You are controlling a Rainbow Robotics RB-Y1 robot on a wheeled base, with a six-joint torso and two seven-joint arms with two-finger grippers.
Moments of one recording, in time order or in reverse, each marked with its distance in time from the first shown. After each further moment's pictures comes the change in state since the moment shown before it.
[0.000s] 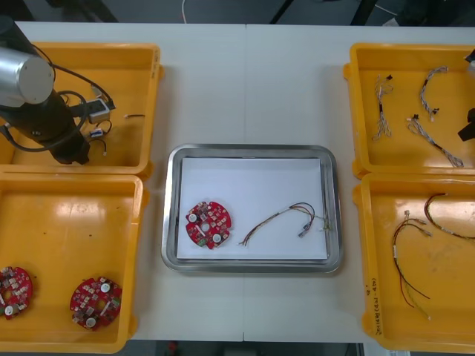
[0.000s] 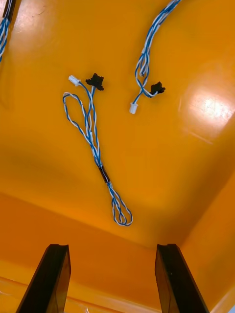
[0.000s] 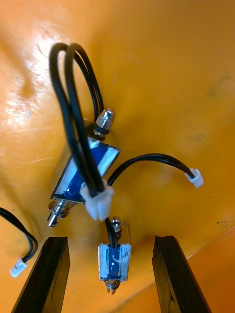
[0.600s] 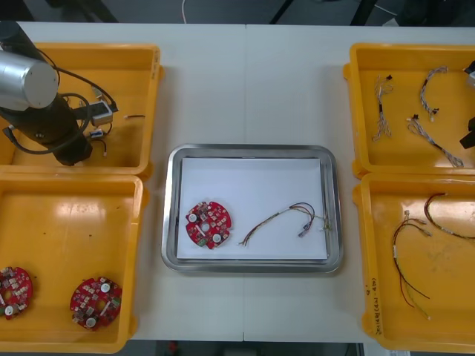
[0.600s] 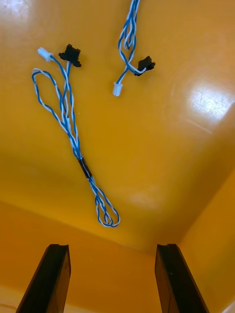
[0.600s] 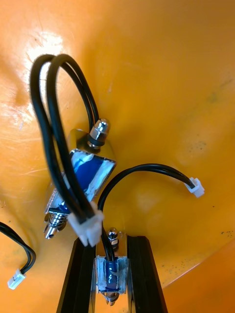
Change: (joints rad) right arm -0.019 0.004 0.029 0.127 0.003 -0.069 0.070; left arm 0.000 -0.001 -0.028 0.000 0.000 -0.027 0.000
